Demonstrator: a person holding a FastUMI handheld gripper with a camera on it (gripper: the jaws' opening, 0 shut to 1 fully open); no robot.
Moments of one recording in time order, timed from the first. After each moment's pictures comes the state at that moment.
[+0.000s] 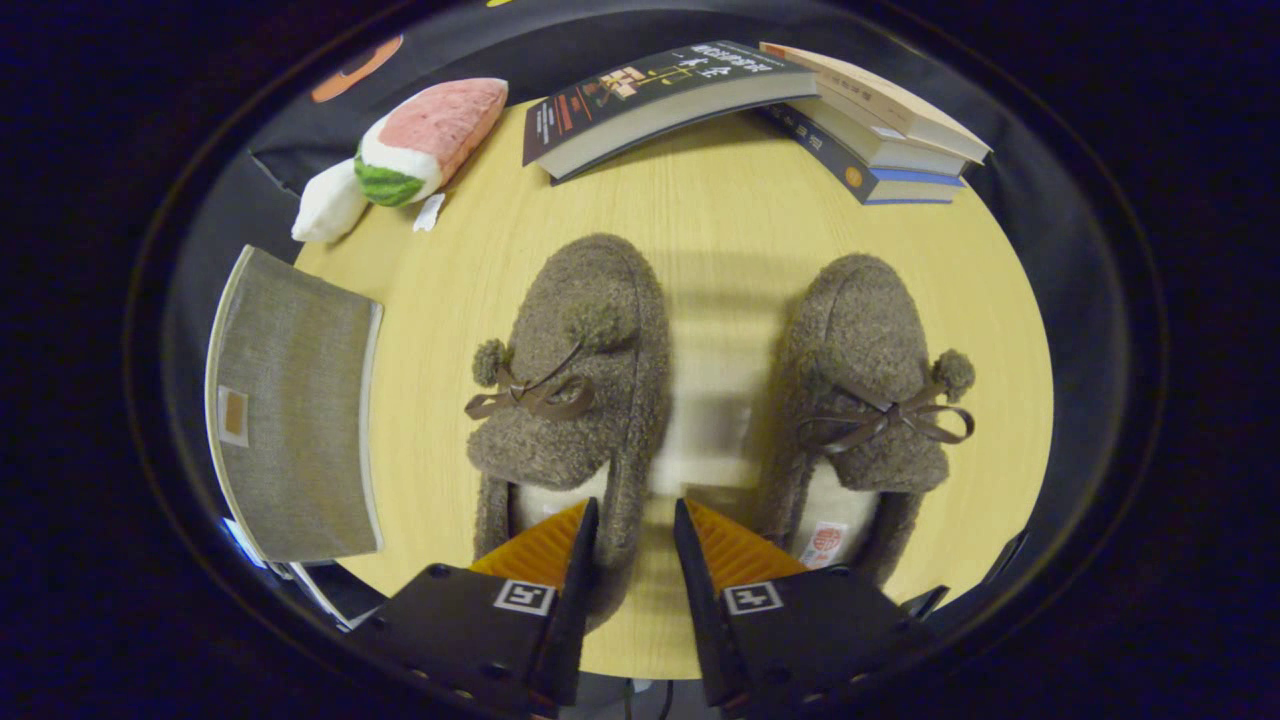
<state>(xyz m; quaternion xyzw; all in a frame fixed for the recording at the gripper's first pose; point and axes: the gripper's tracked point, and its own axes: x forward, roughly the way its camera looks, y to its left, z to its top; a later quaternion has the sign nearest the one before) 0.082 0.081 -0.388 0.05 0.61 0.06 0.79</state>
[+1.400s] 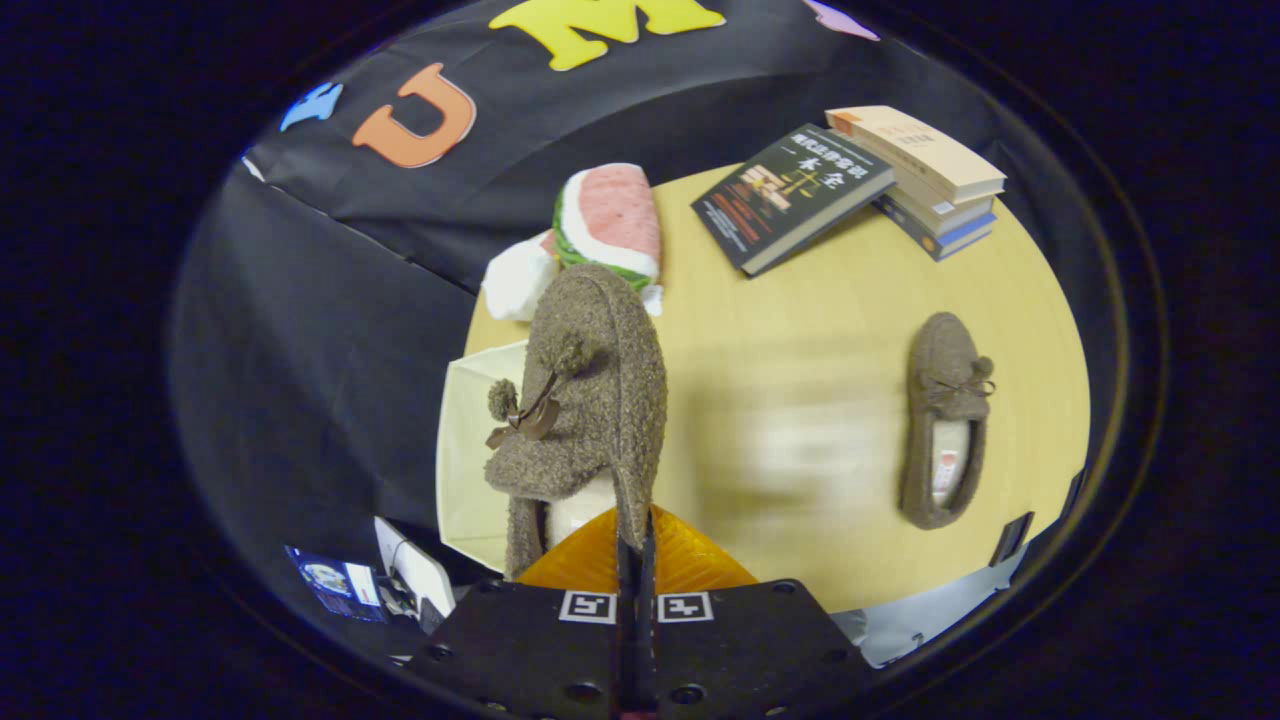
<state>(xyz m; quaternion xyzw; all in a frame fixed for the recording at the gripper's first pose) 0.031 0.239 -0.188 0.16 0.53 0.19 0.81</state>
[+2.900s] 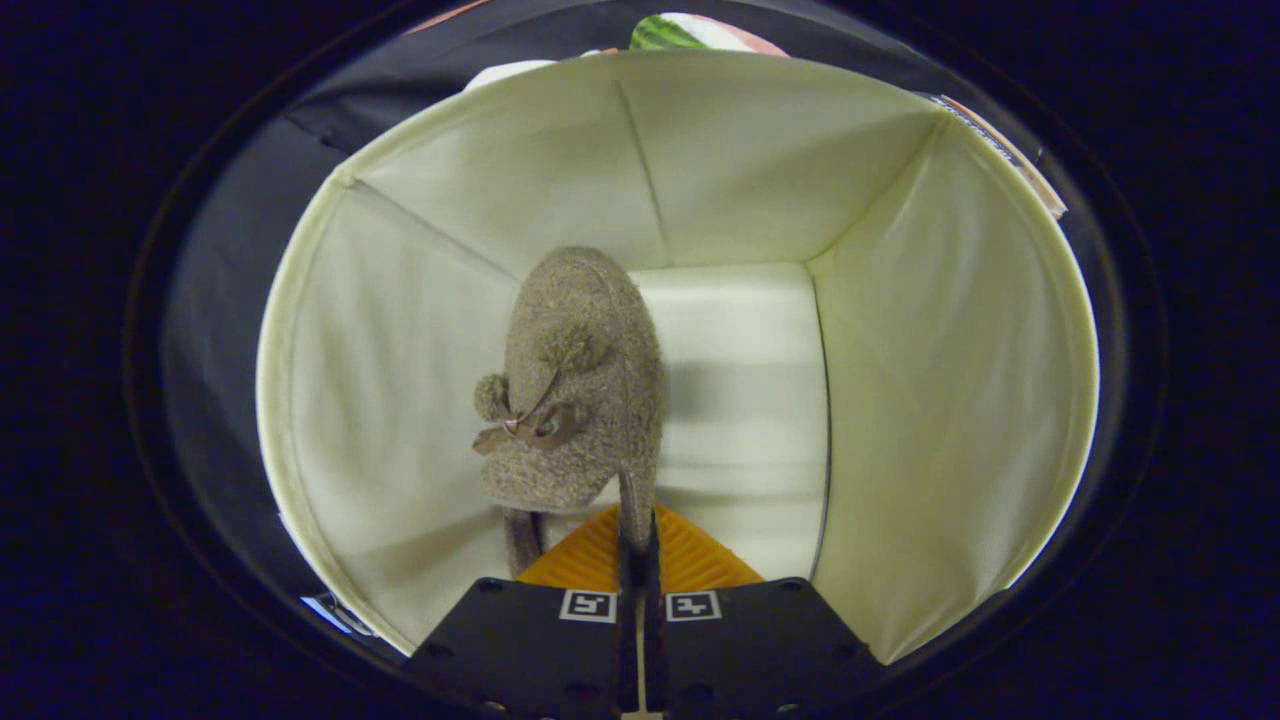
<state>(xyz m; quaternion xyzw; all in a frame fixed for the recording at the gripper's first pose) 0.057 0.442 -0.369 0.03 0.64 0.05 0.77</state>
